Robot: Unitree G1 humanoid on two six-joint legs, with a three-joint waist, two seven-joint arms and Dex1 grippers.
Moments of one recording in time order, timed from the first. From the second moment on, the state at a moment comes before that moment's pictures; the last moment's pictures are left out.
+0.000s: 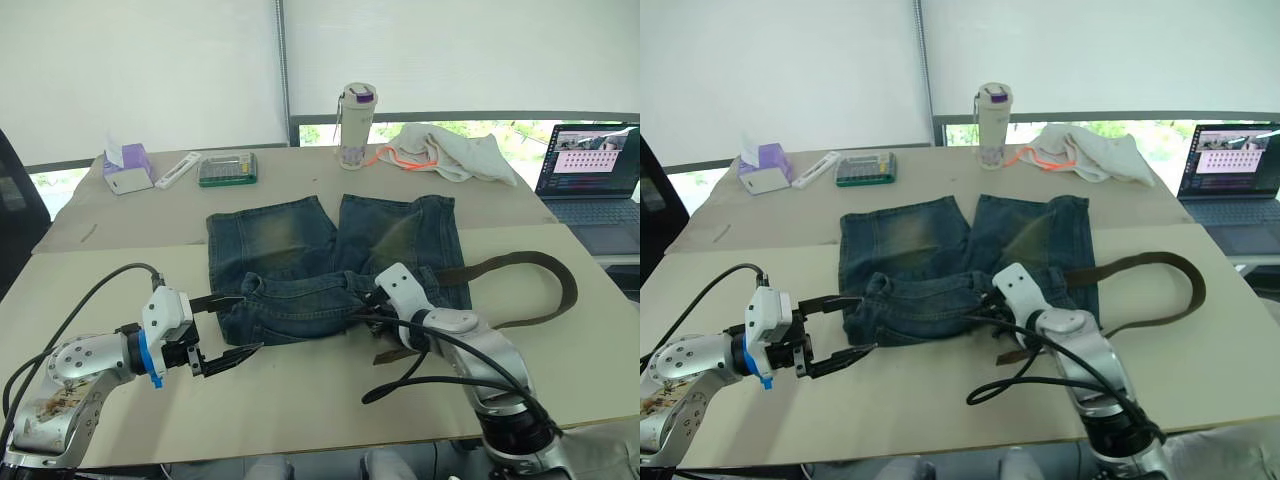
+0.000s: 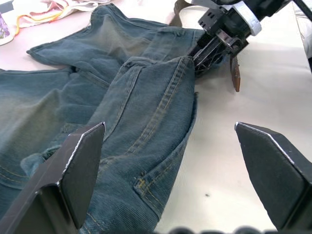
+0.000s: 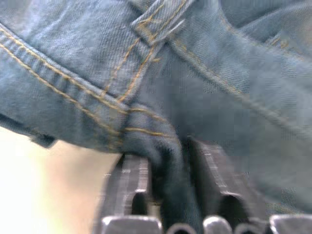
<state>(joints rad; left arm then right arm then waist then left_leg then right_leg) 0.08 0.77 0.19 -0.36 -0.54 0.22 -1.04 -0.38 -0.40 0.17 -0.49 0.00 1.25 0.60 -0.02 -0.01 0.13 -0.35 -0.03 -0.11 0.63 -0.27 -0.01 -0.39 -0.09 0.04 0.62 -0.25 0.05</state>
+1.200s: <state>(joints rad) -0.06 0.63 0.01 -0.45 -0.69 0.48 -0.94 -0.20 -1.09 0.02 -0.37 0.40 0.76 1.25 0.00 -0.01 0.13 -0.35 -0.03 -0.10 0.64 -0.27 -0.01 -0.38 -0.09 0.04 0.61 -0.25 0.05</state>
